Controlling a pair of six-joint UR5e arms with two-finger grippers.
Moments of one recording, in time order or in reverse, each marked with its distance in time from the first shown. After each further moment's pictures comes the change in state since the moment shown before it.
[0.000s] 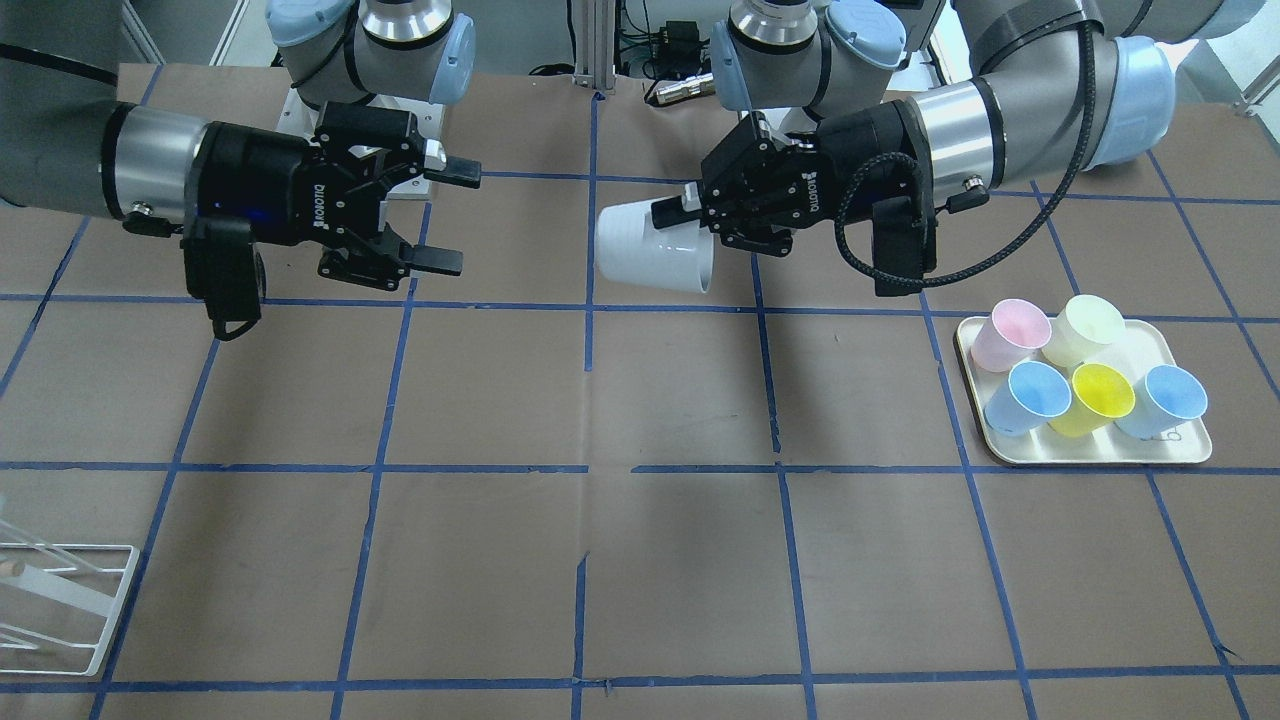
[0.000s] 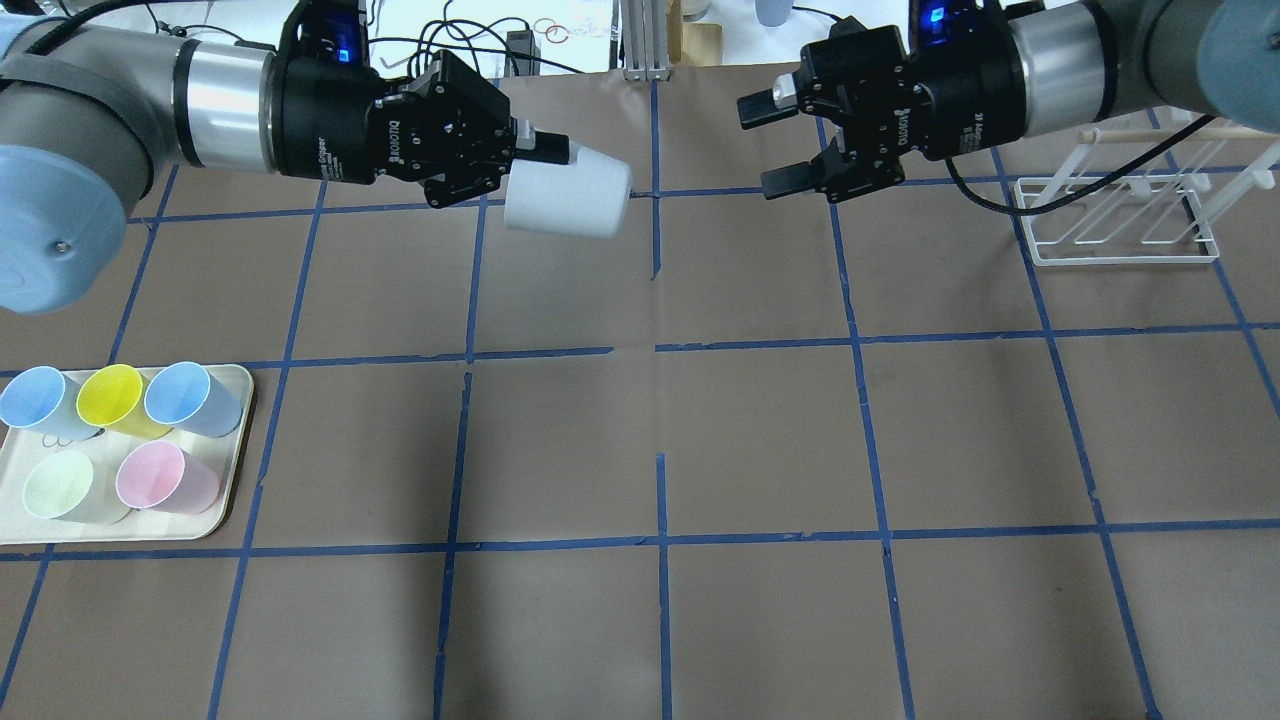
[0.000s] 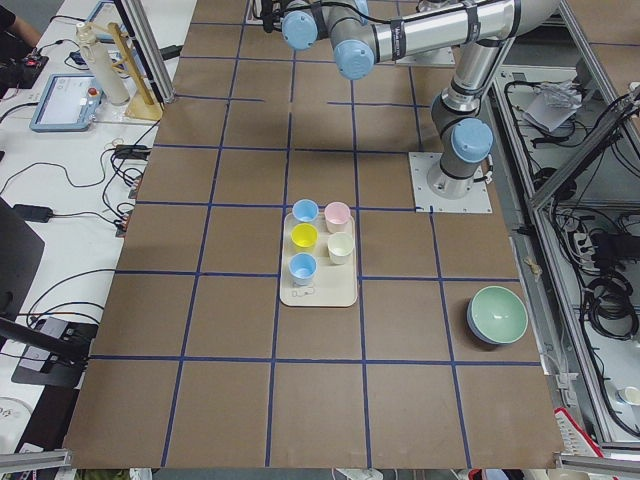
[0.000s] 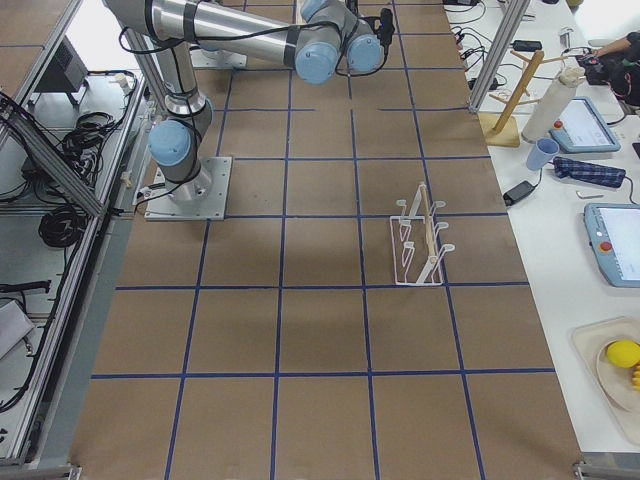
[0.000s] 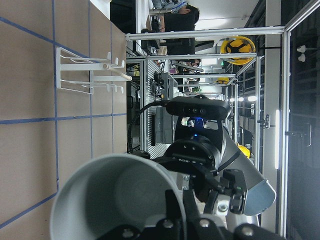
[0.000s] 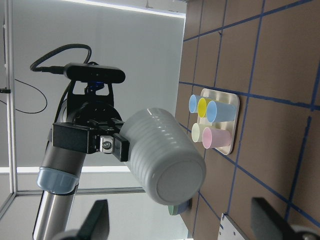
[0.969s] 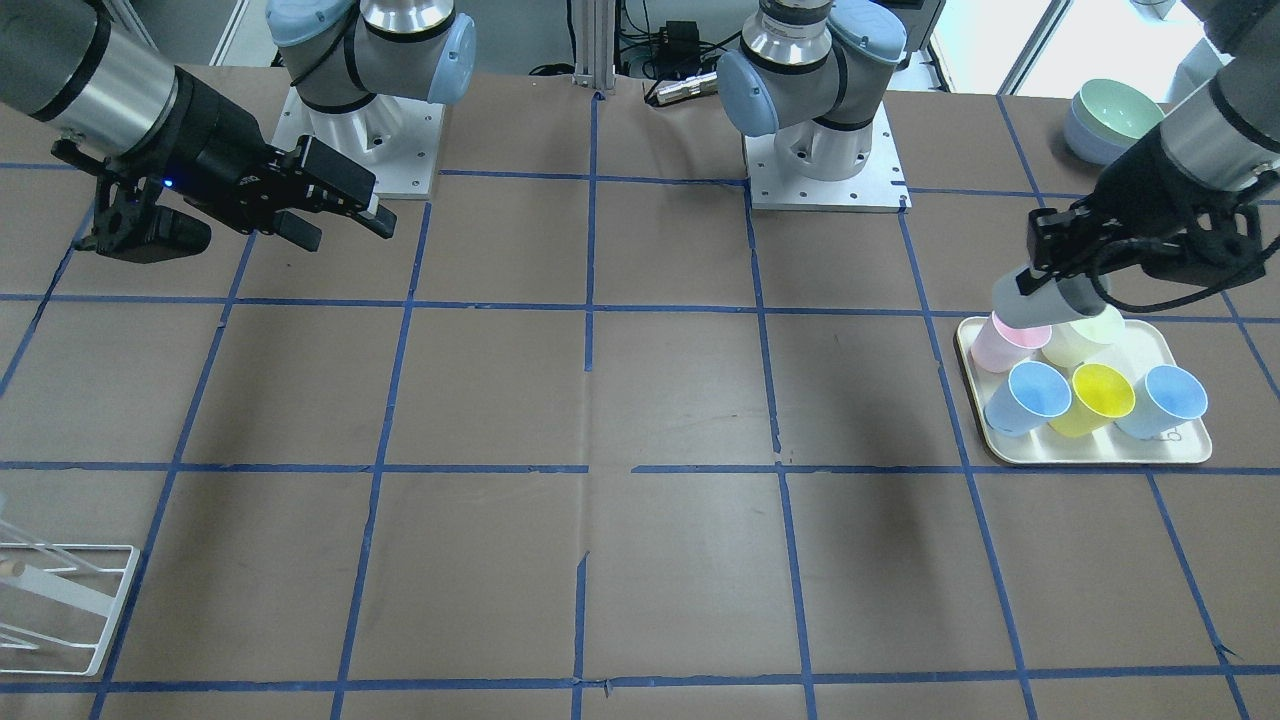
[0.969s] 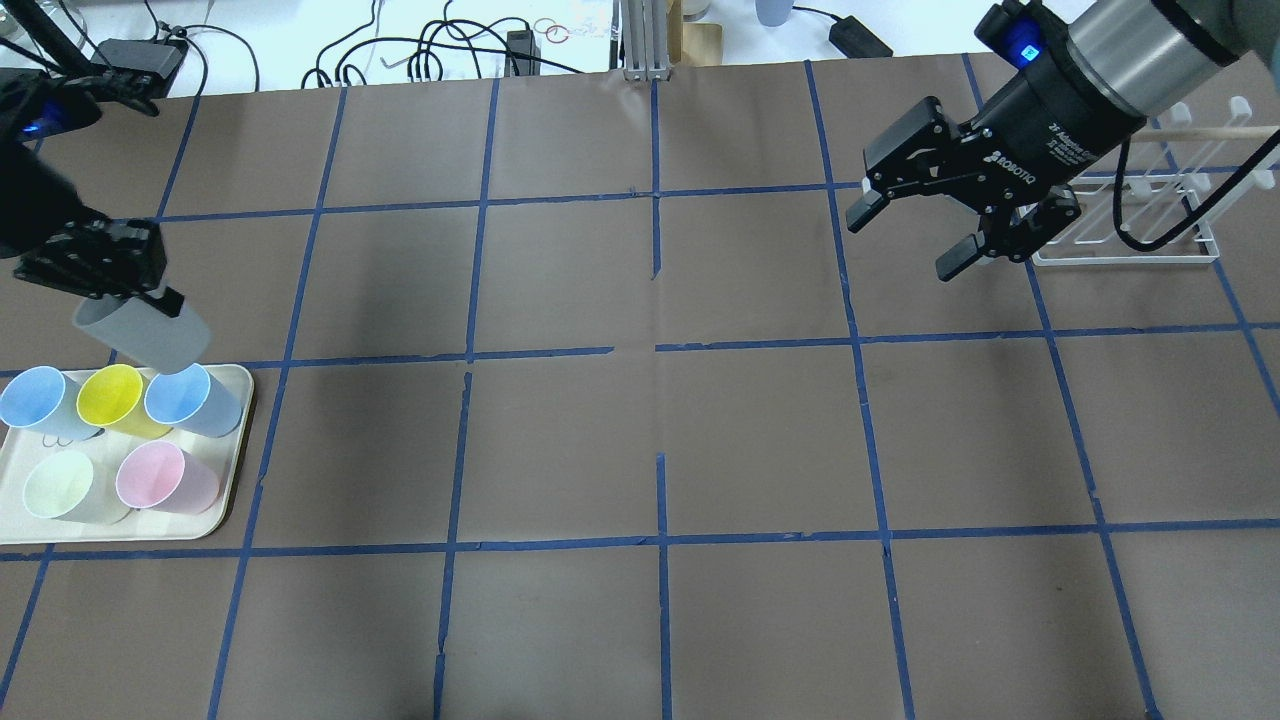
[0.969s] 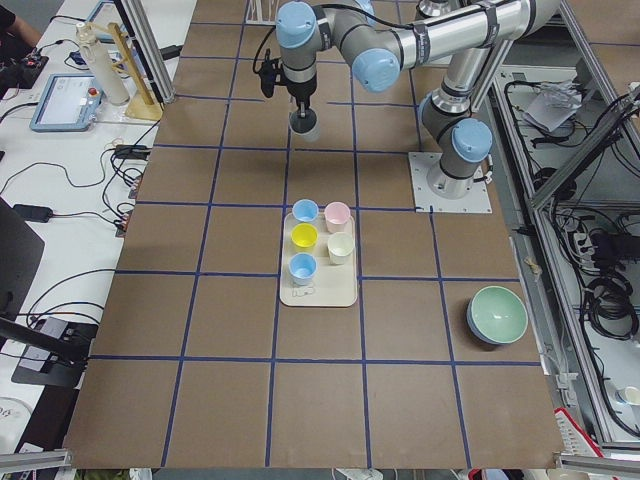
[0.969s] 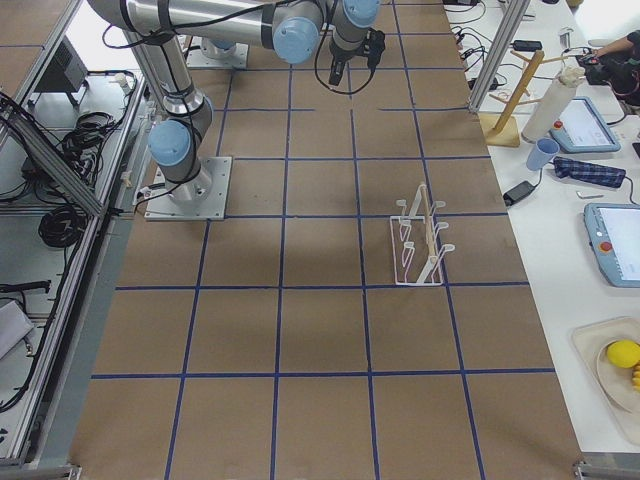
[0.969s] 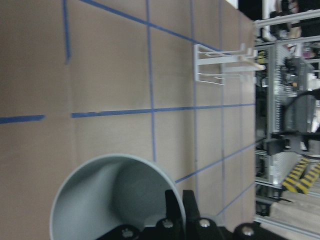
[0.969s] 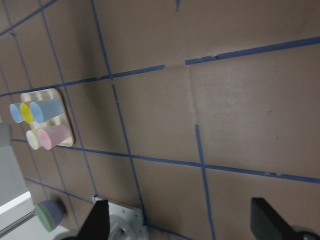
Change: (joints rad) left arm 0.365 0.020 0.071 0.008 1.006 0.282; right arm 0.048 -0.113 -0.010 -0.339 -0.768 0.783
